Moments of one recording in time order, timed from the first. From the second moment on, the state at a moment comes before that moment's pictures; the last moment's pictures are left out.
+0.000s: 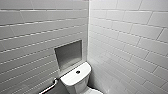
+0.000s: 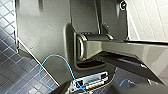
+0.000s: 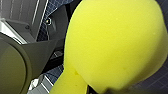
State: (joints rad) left arm 1.41 2.72 -2.18 0.10 0.08 -0.15; right arm -1.52 2.63 -2.06 -0.11 0.08 0.29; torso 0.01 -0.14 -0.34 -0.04
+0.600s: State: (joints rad) left arm 1.27 2.43 -1.75 0.09 0.11 -0.16; right arm -1.47 2.49 -1.87 -0.11 0.11 0.30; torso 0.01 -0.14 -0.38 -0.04
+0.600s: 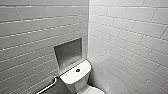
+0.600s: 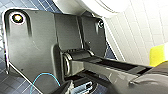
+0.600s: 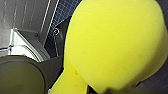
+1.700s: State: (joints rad) left arm 0.74 2.31 -1.50 -0.14 0.35 -0.18; right arm -1.46 2.48 -1.86 -0.10 0.14 0.31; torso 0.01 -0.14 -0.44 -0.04
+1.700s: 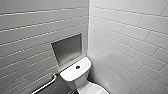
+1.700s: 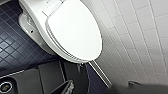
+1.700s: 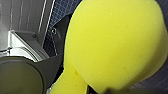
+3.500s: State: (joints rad) left arm 0.18 2.55 -1.77 -0.34 0.55 -0.36; right arm -1.44 2.50 -1.86 -0.10 0.16 0.32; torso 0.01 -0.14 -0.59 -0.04
